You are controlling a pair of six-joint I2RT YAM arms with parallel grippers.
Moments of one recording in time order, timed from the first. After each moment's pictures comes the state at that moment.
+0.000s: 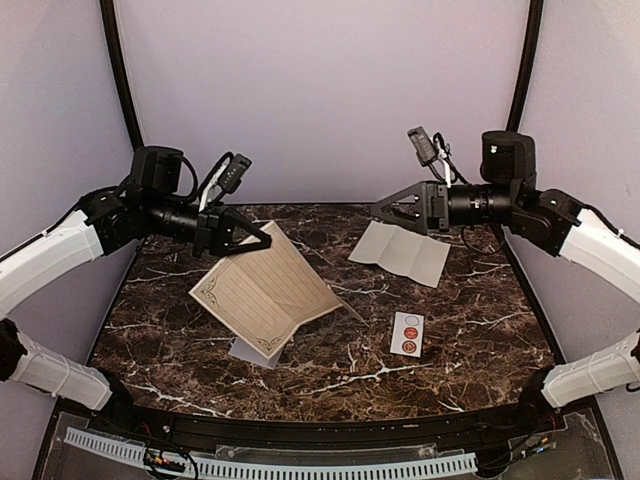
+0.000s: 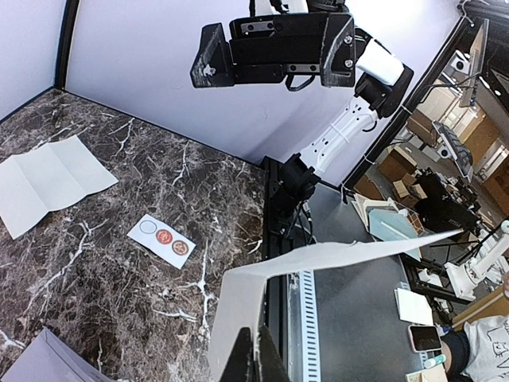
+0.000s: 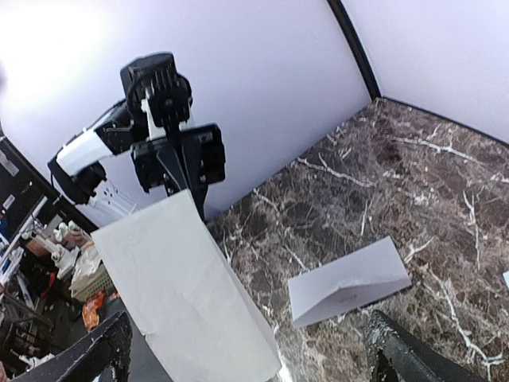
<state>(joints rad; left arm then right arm) -0.61 1.25 1.19 -0.41 0.96 -0.06 0.71 1.20 1.21 -0.29 -0.68 0.37</state>
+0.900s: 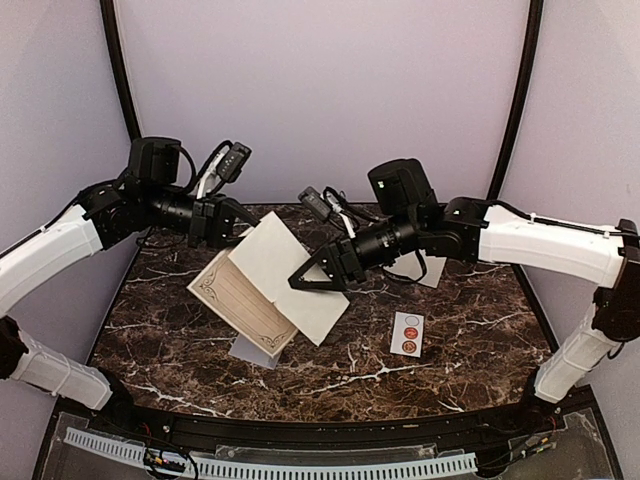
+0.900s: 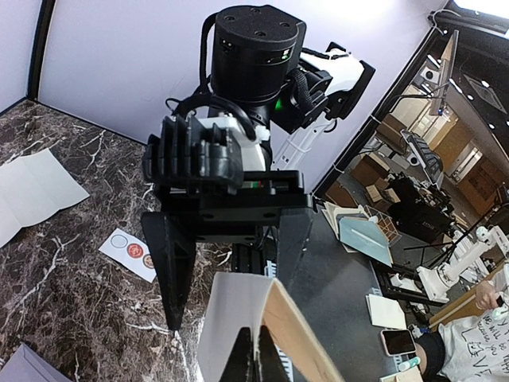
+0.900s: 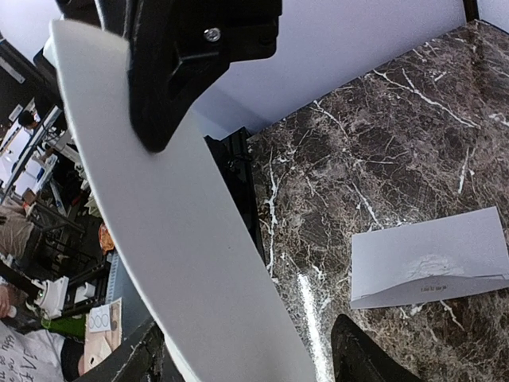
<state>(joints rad) -0.61 1.26 1.24 -0.39 1.05 -0.14 0.98 1.56 1.36 -0.29 -0.70 0.27</state>
